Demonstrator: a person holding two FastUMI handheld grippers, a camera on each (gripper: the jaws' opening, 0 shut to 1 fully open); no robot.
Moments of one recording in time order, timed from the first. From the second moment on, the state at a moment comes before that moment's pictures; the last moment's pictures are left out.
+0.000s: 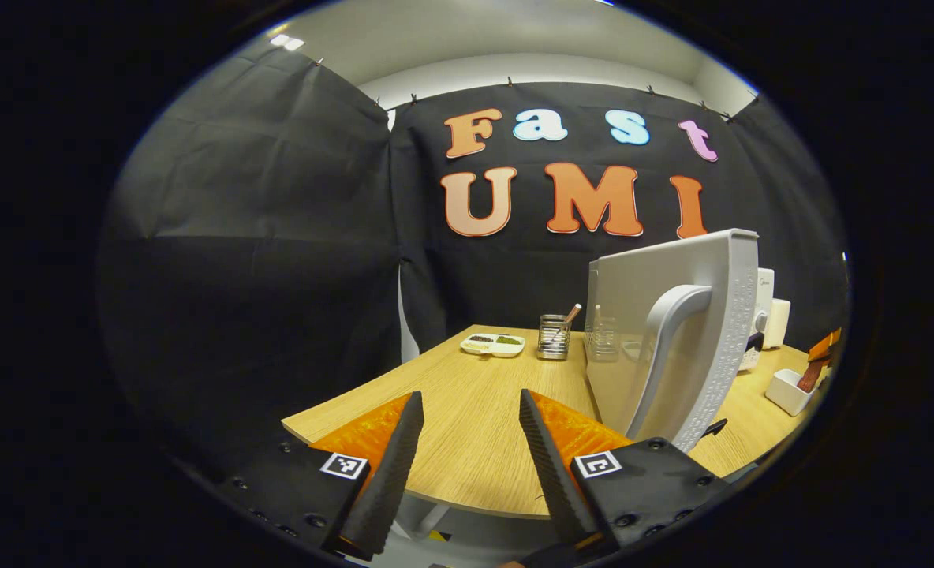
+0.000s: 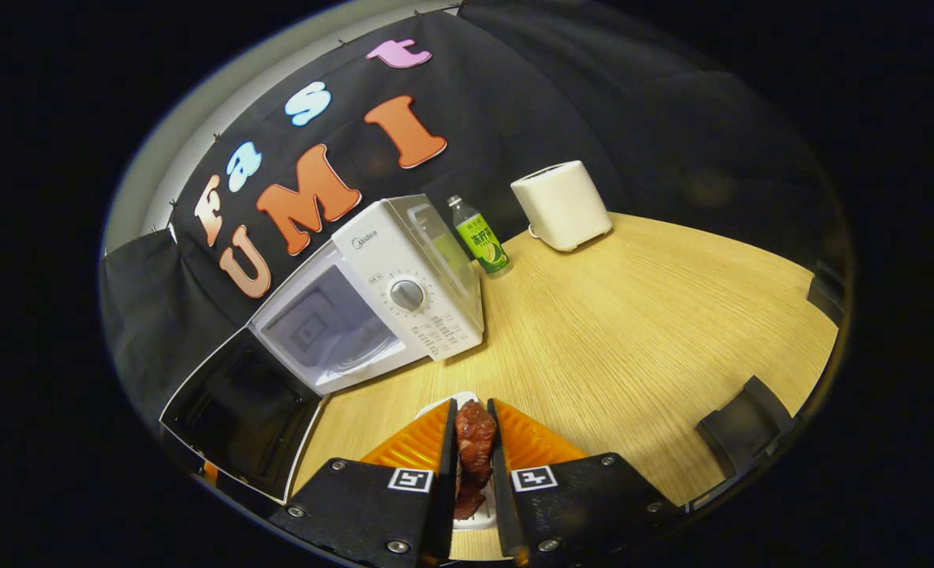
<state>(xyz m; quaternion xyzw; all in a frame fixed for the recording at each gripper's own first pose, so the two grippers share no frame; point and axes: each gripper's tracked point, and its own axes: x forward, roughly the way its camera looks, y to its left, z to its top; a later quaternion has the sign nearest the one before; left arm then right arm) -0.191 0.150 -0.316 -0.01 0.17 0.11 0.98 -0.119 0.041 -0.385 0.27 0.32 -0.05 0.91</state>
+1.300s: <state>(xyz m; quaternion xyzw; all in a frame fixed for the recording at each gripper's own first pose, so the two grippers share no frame) -0.173 0.170 -0.311 0.03 0.15 0.13 0.98 -0.018 0.169 -0.268 0.16 0.22 0.02 0.96</state>
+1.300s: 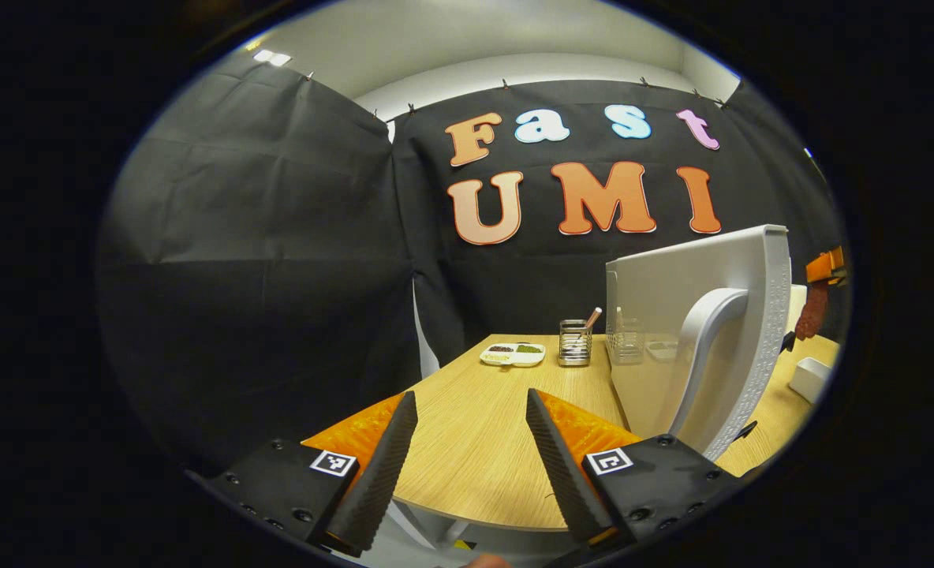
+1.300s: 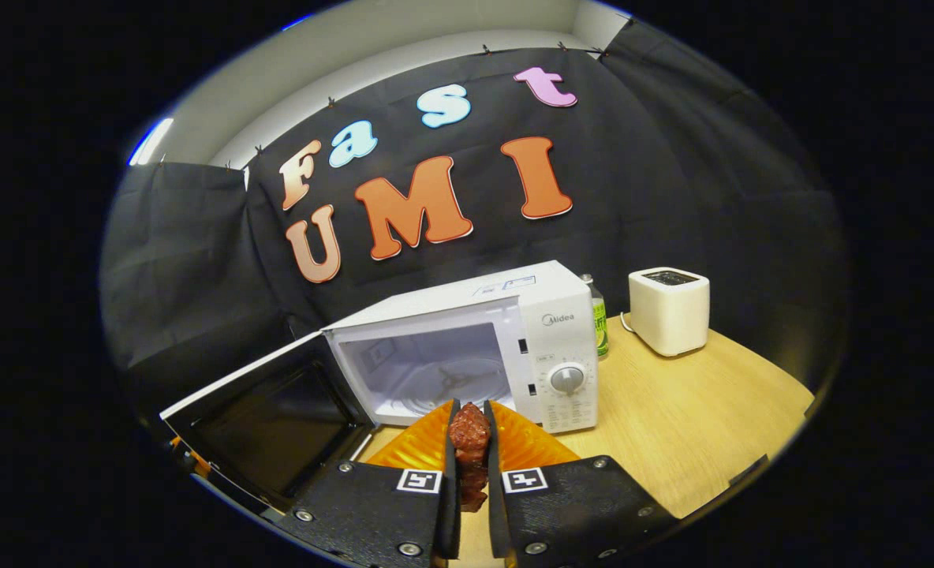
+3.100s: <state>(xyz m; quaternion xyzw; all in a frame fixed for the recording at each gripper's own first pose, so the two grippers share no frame) -0.154 0.215 -0.334 0.02 0.19 0.16 0.97 0.215 0.249 -0.435 0.40 0.14 -0.19 0.89</state>
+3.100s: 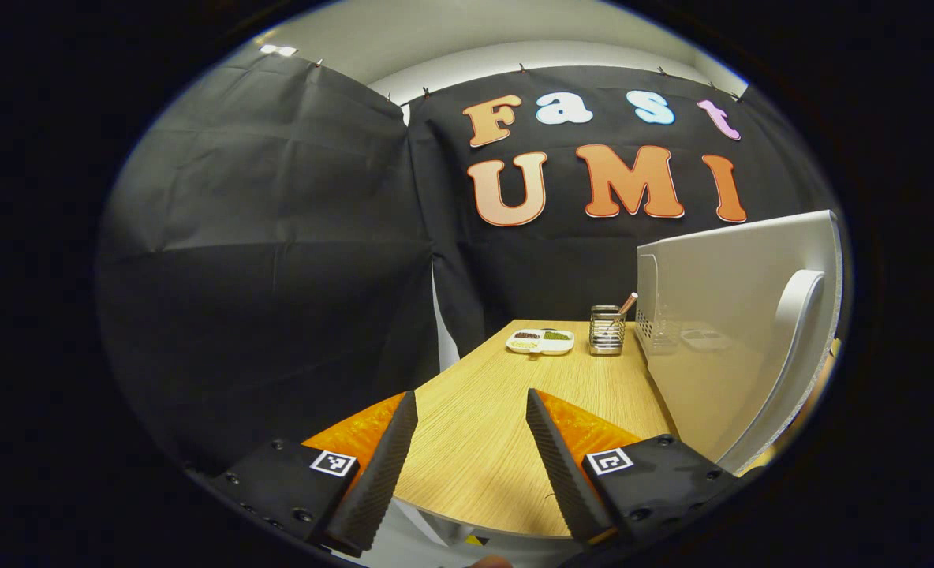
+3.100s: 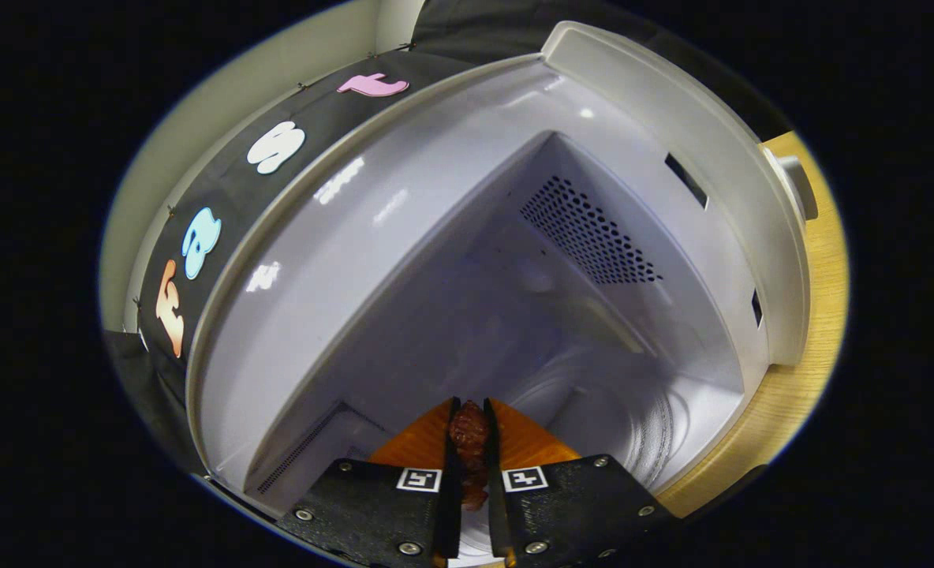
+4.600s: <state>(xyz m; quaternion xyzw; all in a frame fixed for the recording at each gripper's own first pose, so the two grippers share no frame) -0.132 0.130 -0.307 0.01 0.17 0.09 0.98 0.085 0.216 -0.354 0.05 0.21 -0.03 0.98</state>
